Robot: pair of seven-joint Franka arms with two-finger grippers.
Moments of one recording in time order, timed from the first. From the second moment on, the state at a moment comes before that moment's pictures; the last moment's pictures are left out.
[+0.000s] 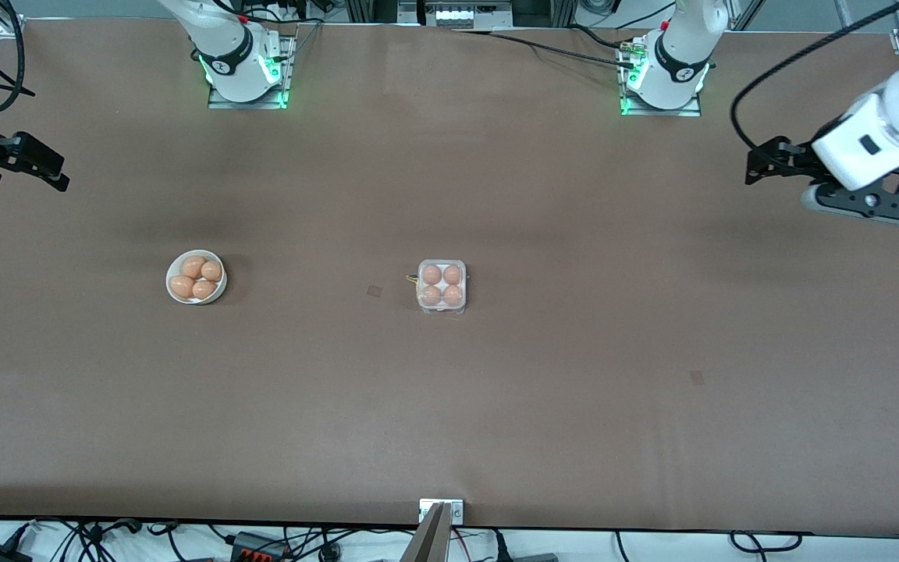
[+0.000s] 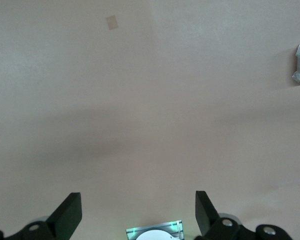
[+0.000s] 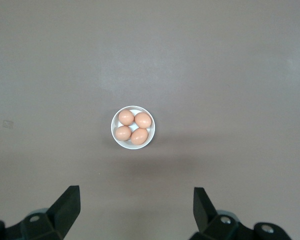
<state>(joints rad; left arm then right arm) 0.11 0.02 -0.17 -1.63 -0.04 1.47 0.09 -0.05 -0.10 -0.01 -1.77 -0.03 1.70 -0.02</state>
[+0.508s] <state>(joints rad) 0.12 0.06 -0.17 -1.56 -0.04 1.46 0.08 -0.05 -0.10 -0.01 -1.77 -0.03 1.70 -0.02</state>
